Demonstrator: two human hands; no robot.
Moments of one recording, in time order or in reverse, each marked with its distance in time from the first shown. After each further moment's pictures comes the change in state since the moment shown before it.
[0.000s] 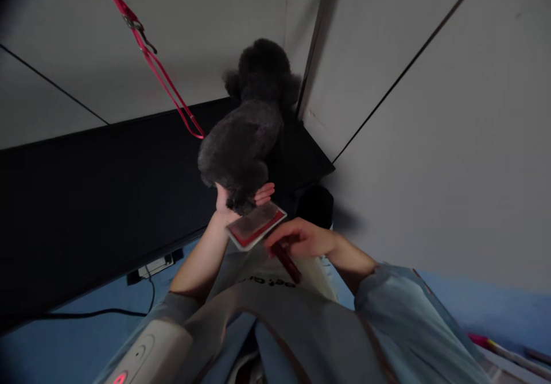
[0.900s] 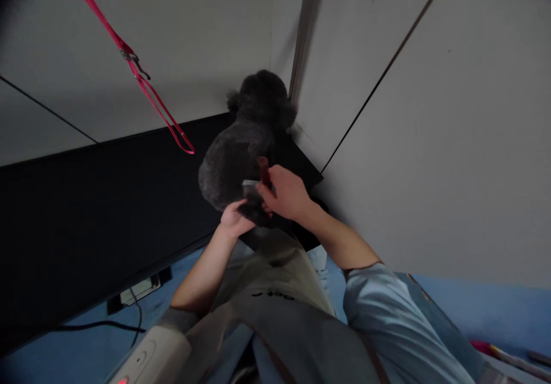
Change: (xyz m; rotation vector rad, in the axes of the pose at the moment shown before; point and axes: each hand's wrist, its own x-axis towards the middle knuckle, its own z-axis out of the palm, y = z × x) left_hand 0.023 -0.027 -0.009 0.014 0.048 -0.049; right_hand 0.044 -0.071 -0.013 -1.285 0.826 -0.395
